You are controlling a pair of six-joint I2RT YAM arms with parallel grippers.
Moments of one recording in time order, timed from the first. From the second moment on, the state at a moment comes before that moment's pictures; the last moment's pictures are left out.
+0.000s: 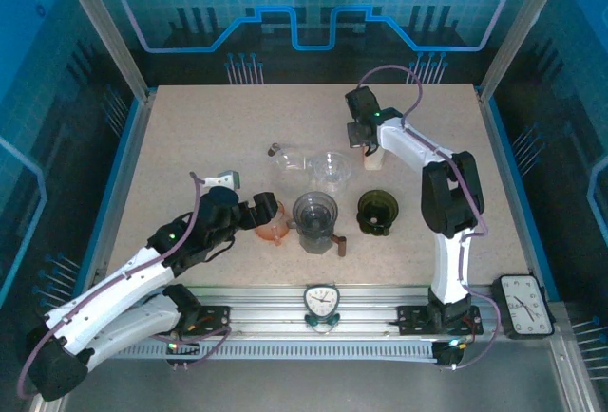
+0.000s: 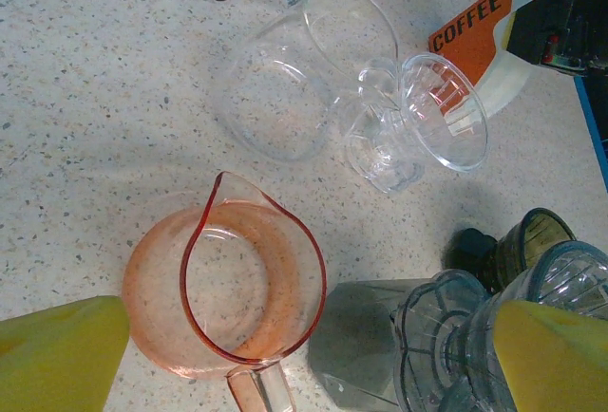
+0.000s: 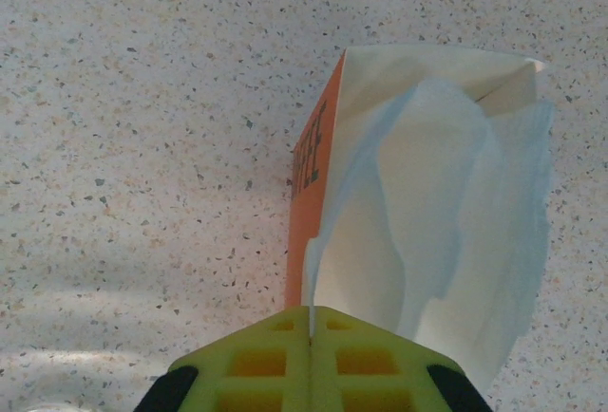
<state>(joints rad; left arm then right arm) -0.66 0.82 0.64 -0.44 -0.19 -0.84 0.38 2.03 1.65 -0.63 0.33 0.23</state>
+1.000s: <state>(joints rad) -0.65 0.82 0.63 -0.45 -0.17 -0.85 0.50 1.45 1.27 -0.63 0.28 0.22</state>
